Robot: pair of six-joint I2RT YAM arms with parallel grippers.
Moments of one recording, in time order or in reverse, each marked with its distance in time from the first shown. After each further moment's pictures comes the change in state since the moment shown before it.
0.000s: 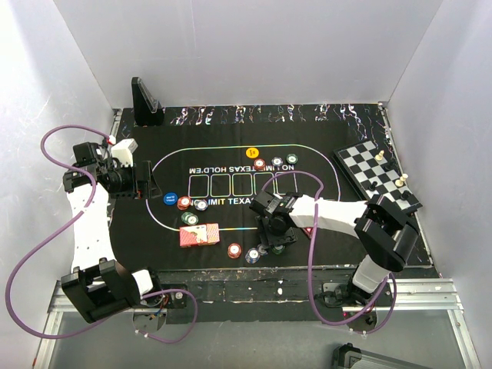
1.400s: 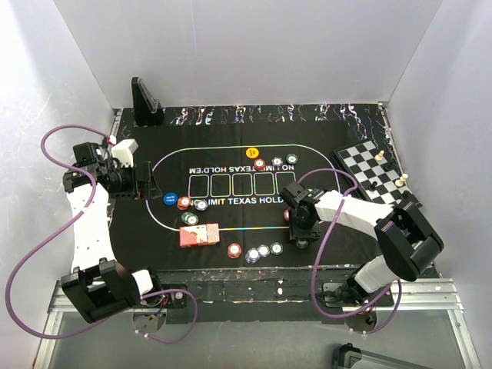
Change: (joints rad) left arm 0.000 -0.001 0.000 -0.002 -0.001 0.010; right arm -0.251 -0.142 -0.151 -0.053 0.049 0.008
